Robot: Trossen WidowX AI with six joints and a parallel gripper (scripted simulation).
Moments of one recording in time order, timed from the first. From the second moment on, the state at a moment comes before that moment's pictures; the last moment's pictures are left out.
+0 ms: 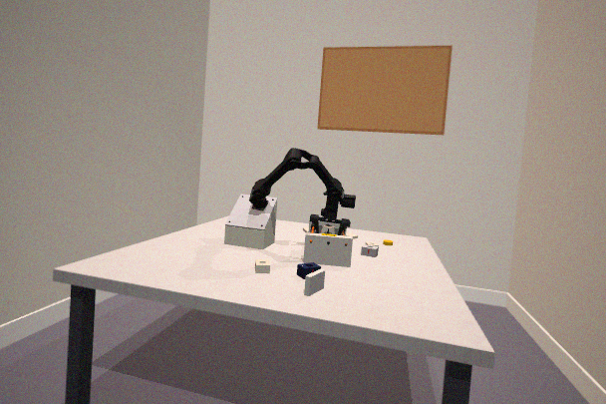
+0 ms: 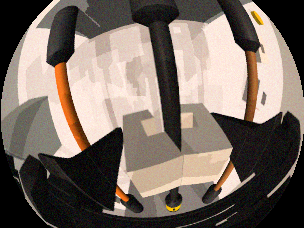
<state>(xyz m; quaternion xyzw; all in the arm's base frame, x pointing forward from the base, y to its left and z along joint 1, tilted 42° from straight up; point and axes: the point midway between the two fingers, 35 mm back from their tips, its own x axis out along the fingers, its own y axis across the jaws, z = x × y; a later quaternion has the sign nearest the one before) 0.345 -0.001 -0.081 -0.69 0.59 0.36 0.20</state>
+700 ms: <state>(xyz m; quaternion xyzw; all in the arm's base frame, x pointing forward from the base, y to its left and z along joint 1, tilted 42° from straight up) 0.345 -0.001 -0.080 -0.69 0.59 0.36 0.20</state>
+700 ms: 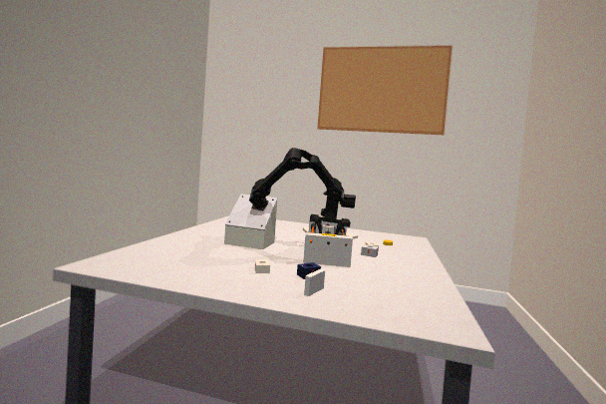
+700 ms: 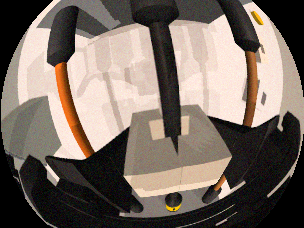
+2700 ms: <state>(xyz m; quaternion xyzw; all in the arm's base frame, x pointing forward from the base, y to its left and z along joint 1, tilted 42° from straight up) 0.346 0.002 -0.077 -0.70 0.58 0.36 0.20</state>
